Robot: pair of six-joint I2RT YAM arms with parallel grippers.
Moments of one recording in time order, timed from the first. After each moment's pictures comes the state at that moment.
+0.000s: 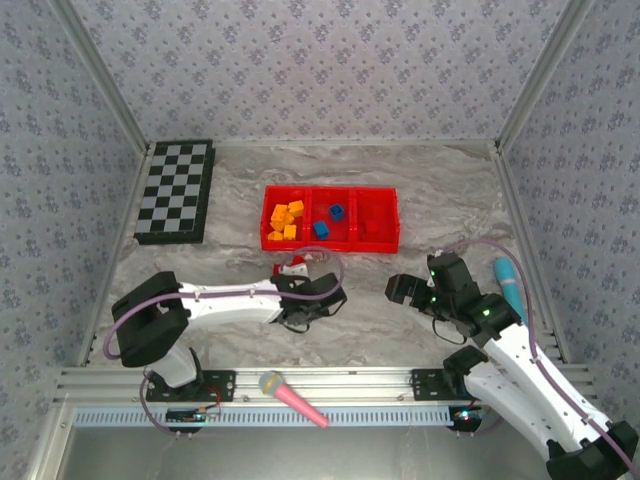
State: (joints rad) left arm -1.18 1.59 0.97 -0.62 -0.33 -1.38; right arm 0.50 0.65 0.59 -0.83 -0.06 0.74
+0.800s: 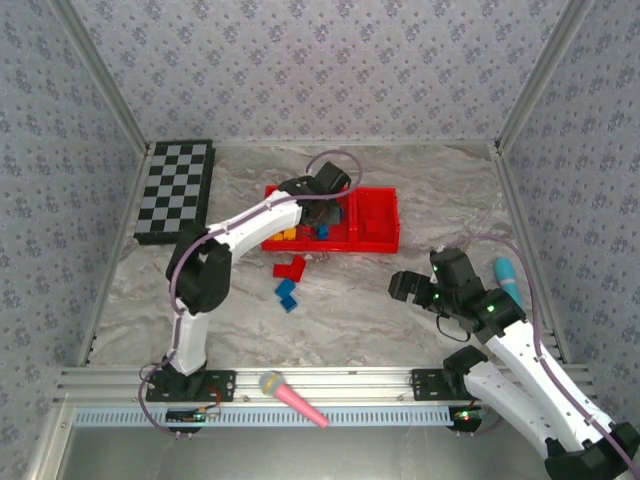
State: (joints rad) left arm -0.75 2.04 1.75 -0.76 -0.23 -0.67; right arm 0.48 0.67 0.67 -0.90 -0.03 0.69
